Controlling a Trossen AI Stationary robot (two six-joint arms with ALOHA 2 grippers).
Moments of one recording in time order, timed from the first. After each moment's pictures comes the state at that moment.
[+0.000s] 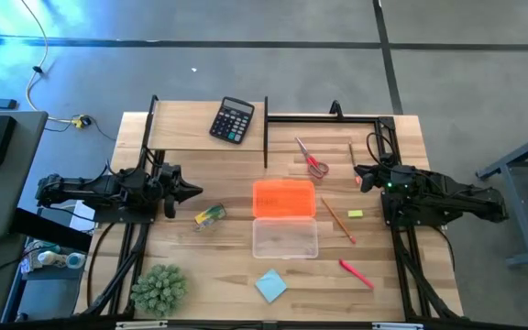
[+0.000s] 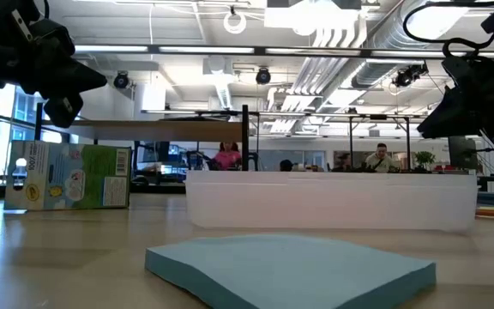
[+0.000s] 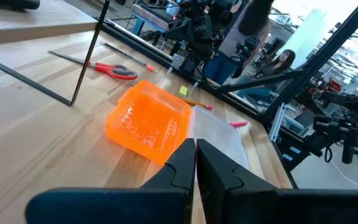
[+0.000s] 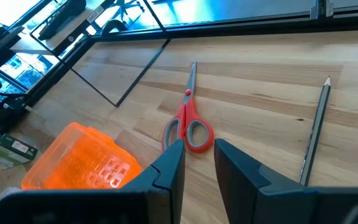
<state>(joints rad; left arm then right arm) 0.08 0.06 0.07 -0.16 -0.09 -0.52 -0.14 0.04 0.21 -0.68 0.48 0.78</state>
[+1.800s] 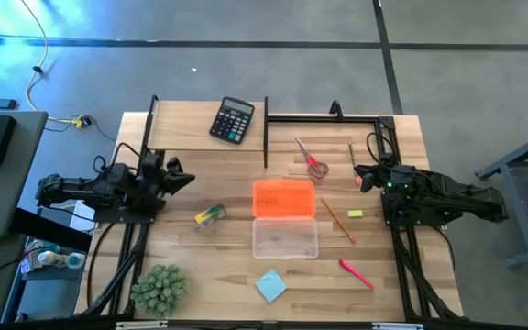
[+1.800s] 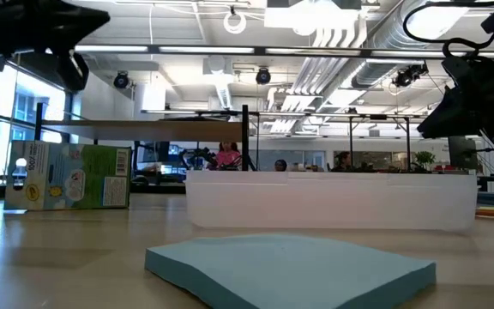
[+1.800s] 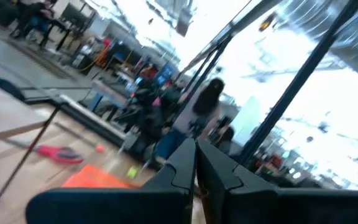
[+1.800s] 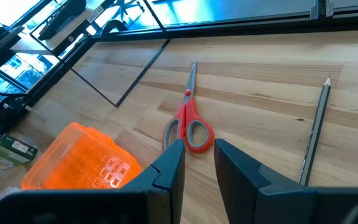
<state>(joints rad) 0.08 0.06 0.07 0.24 -0.11 -0.59 -0.14 0.04 0.21 -0.68 0.48 0.78</state>
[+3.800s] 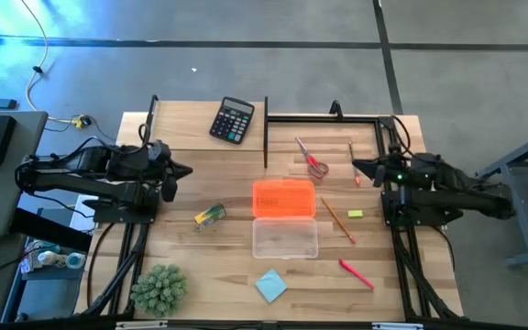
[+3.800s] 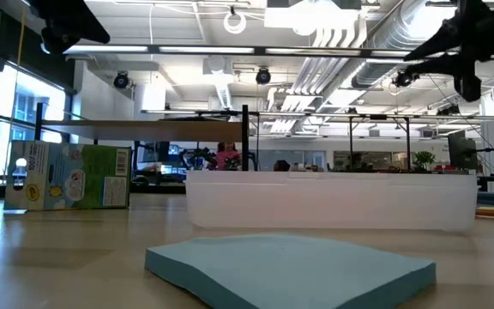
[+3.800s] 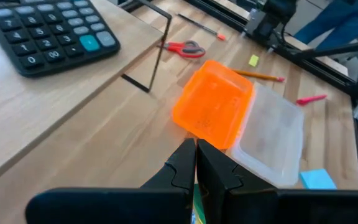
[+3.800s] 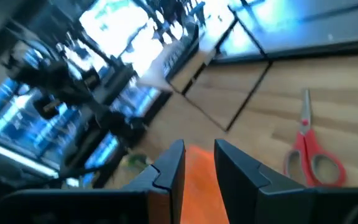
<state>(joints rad) 0.09 0.58 0.80 -0.81 -0.27 -0.52 -0.14 0.19 0.43 -0.47 0.24 0.84</state>
